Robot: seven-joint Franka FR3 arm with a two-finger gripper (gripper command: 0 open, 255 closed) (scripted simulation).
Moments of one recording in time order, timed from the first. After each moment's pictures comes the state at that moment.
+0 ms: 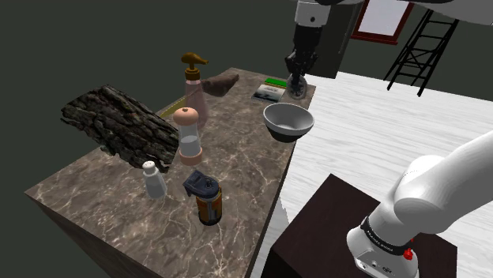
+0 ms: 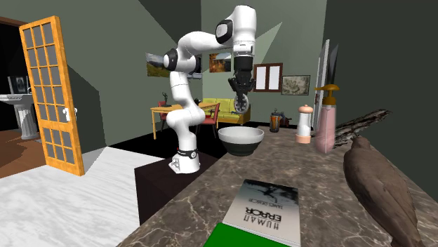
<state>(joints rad) -0.04 -0.33 -0.02 -1.91 -0.02 1.56 0.15</state>
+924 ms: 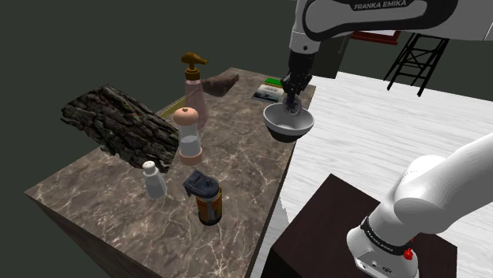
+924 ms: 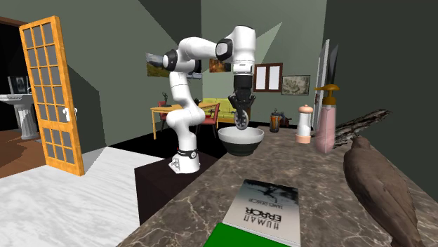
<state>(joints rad) -0.04 -0.35 -0.02 -2.11 -0.02 1.74 0.15</state>
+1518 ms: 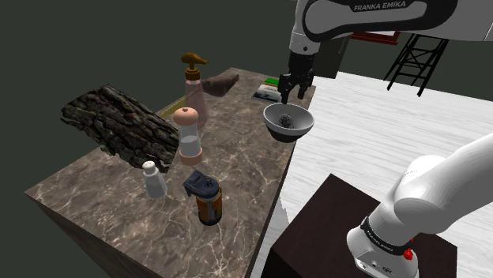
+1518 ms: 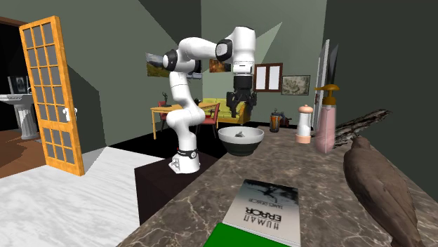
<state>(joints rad) -0.04 -0.36 -0.02 -2.12 -0.02 1.75 0.15</state>
